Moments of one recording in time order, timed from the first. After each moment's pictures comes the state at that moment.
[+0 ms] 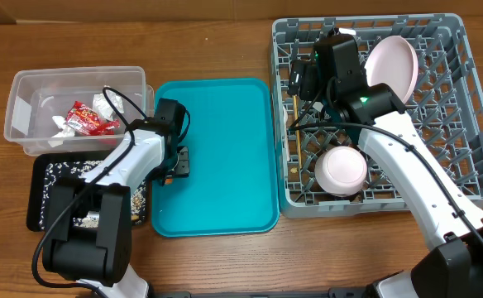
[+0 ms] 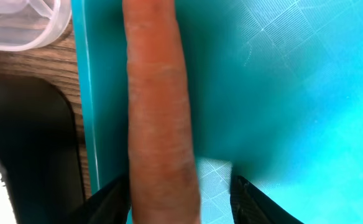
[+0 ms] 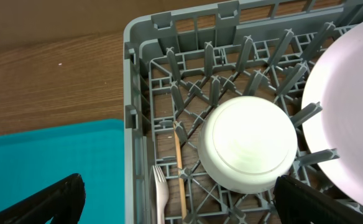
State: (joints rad) left arm -0.19 1.80 1.06 -0.76 -0.13 -0.31; right arm 0.36 1.64 1.45 -0.61 0.23 0.41
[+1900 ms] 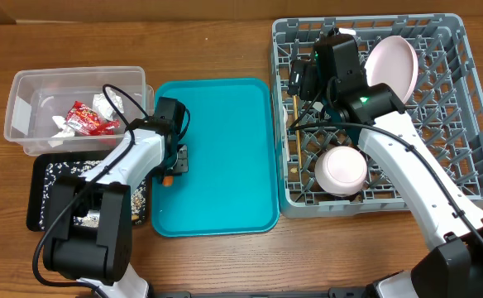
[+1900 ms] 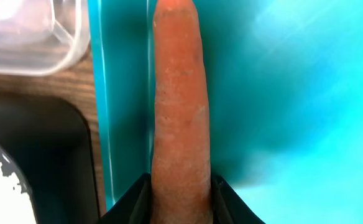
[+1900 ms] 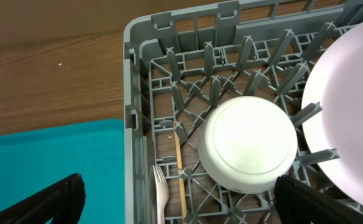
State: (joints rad) left arm -0.19 1.81 1.06 -0.74 -0.17 -0.28; right arm 0.36 1.64 1.45 -0.61 0.23 0.41
